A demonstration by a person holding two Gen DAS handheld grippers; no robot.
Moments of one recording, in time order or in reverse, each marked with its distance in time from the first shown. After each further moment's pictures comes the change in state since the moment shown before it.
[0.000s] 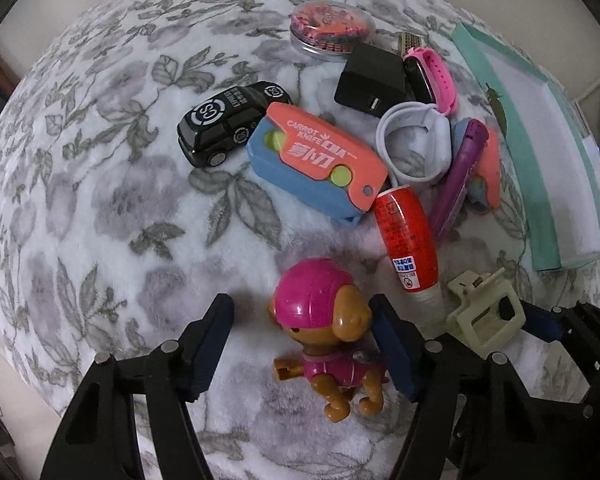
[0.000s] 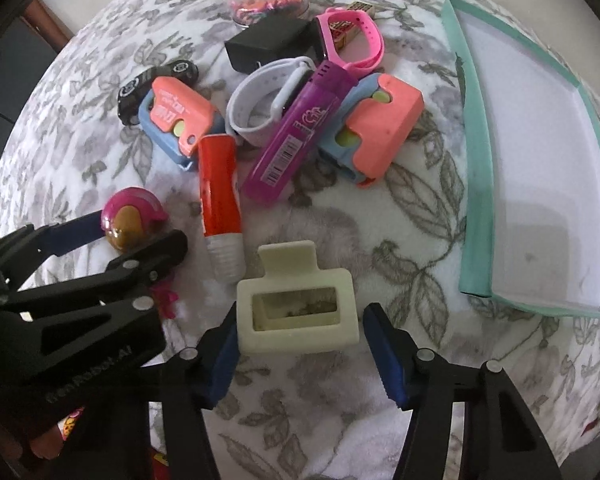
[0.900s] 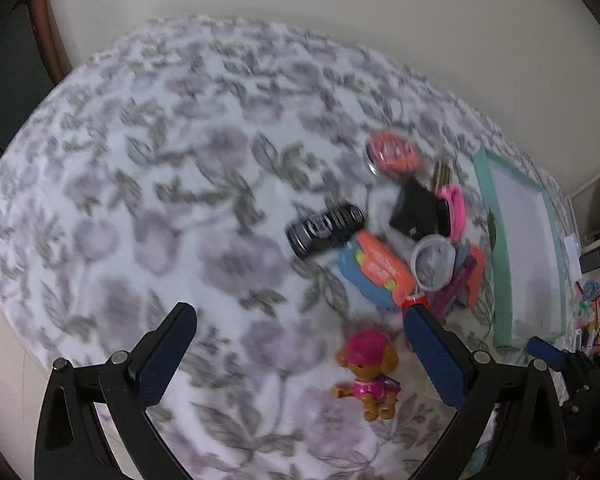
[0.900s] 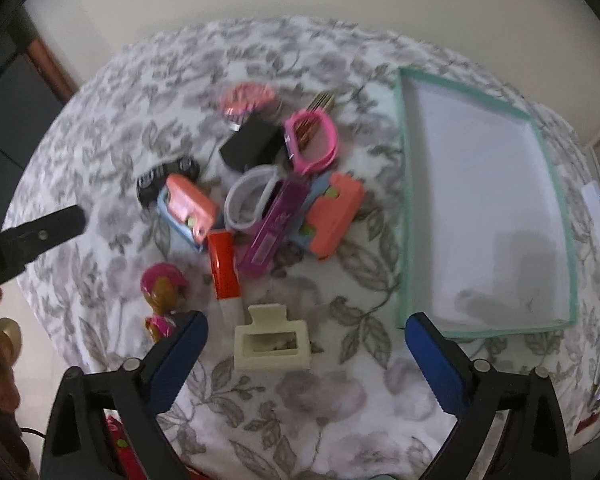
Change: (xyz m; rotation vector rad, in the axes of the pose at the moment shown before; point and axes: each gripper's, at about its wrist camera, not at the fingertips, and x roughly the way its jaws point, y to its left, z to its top) left arm -0.065 0.065 0.021 -0.191 -0.165 -0.043; right arm -0.075 -0.015 0.020 0.053 -0.167 -0.009
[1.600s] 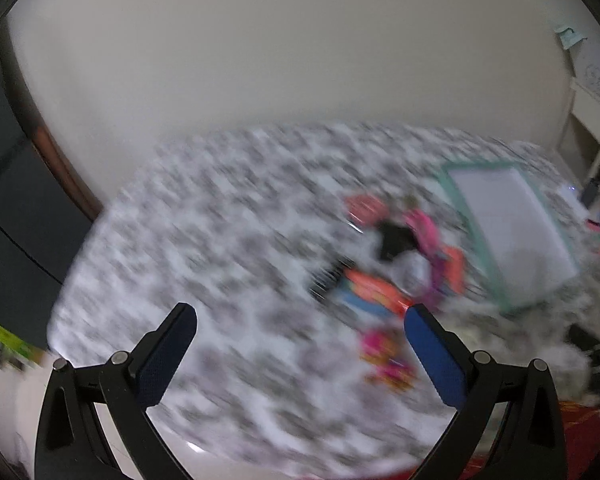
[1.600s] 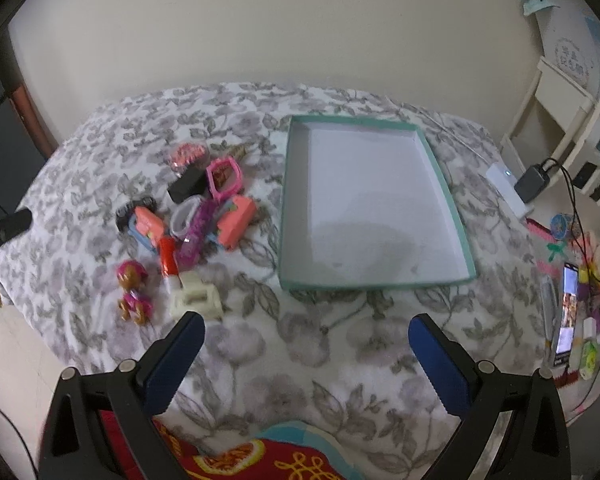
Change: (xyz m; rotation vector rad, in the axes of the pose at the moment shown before) left arm -0.125 -0.034 -0.018 0.327 -0.334 0.209; right arm -0.105 -0.069 -0.068 0.126 -0.226 -0.107
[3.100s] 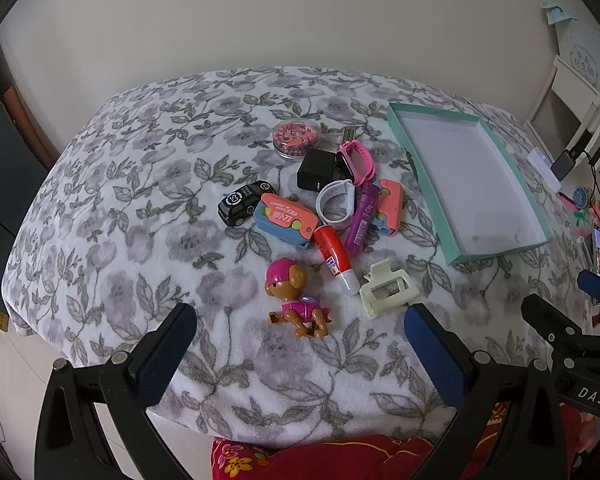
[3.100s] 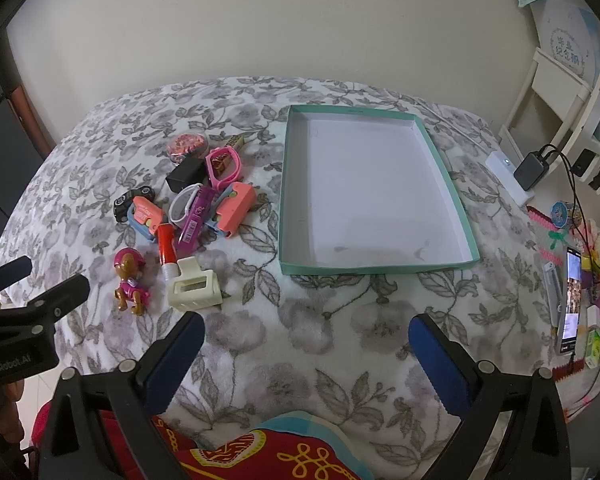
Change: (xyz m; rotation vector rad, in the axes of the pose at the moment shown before) left arm 0.020 -0.067 -0.051 -0.071 0.176 -0.176; right arm 0.010 0.000 -0.022 0.011 0.002 -0.013
